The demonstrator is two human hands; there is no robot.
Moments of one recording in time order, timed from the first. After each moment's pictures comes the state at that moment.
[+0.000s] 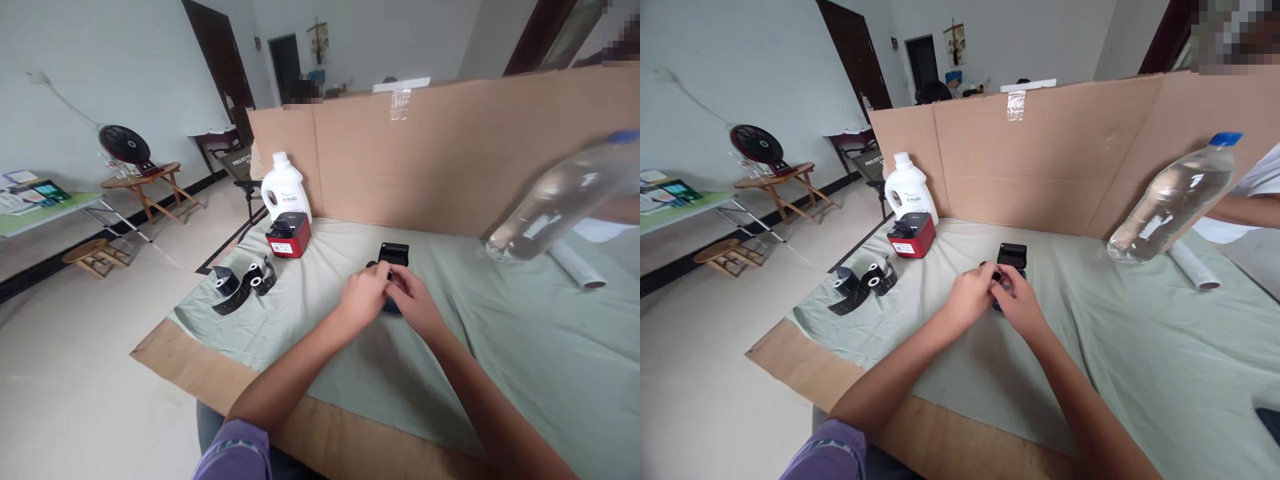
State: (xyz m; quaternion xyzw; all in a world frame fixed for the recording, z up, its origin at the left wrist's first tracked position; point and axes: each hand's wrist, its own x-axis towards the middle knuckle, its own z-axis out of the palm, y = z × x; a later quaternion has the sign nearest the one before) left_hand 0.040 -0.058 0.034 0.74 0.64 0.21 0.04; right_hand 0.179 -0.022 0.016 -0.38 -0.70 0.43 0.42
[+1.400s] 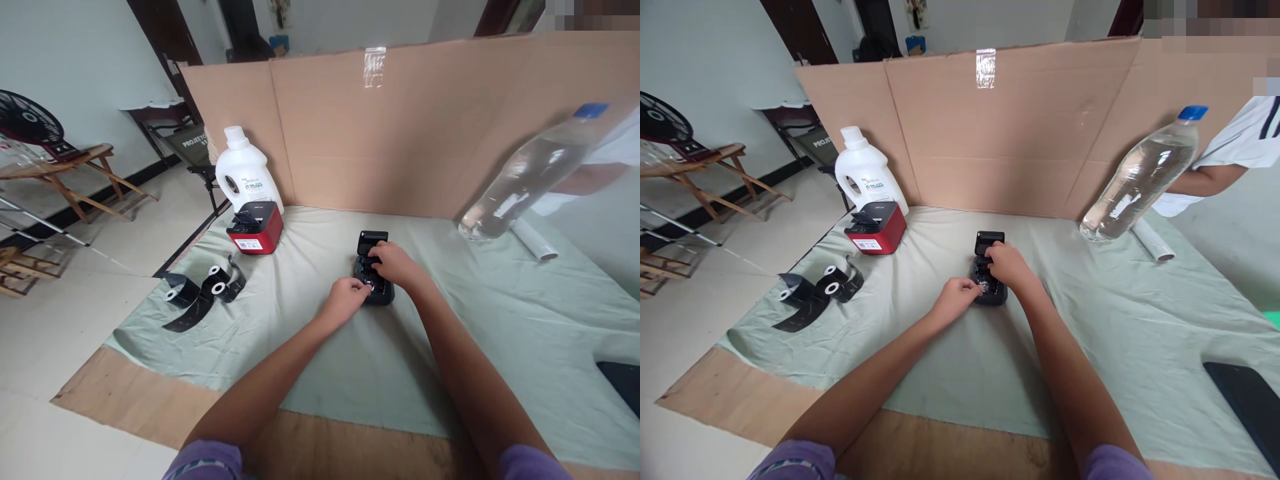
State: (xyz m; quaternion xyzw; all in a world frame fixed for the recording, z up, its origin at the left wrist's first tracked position) left_hand 0.045 -0.030 -0.035 0.51 0.64 0.38 0.44; right_hand 0.190 0.082 -0.012 -0.45 -0.88 0.09 0.07
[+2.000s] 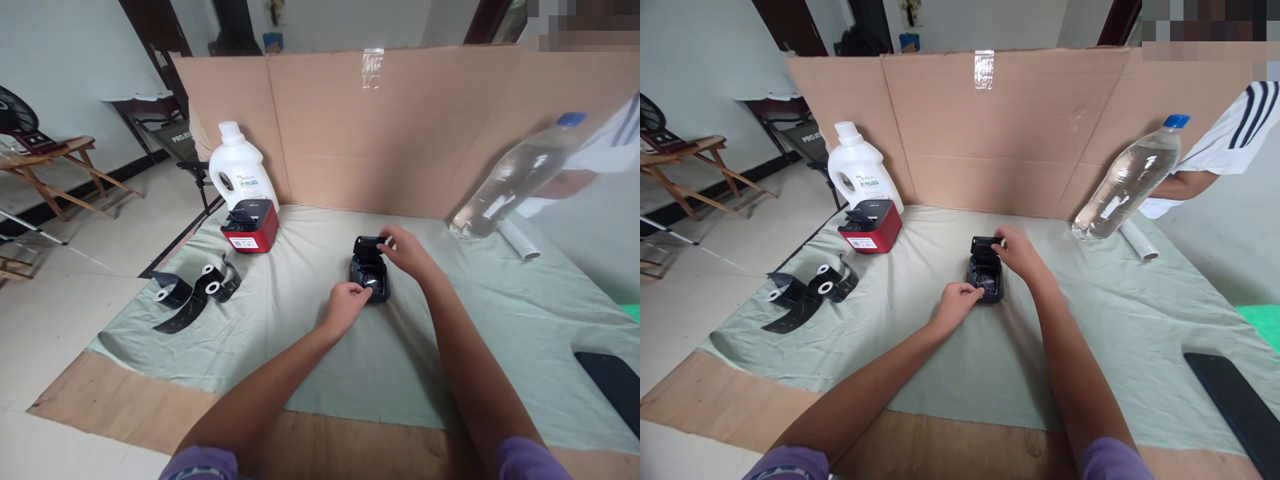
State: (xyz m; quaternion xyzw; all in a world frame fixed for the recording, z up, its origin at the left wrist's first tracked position) left_hand 0.059 -0.041 -0.053 0.46 0.62 0.45 0.46; right_hand 0.216 0.093 0.007 -0.45 -0.84 0.16 0.27
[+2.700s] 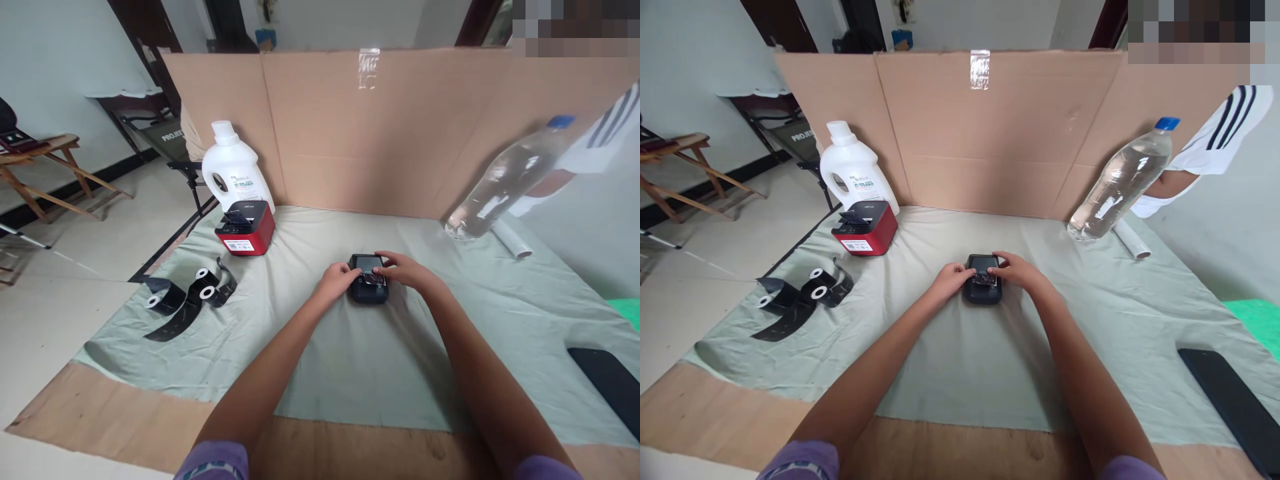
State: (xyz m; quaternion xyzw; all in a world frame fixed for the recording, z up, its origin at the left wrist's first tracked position) left_hand 0.023 0.014 -0.058 0.50 0.63 0.39 0.46; right_hand 0.237 0.082 -0.033 -0.52 -0.73 0.39 0.18
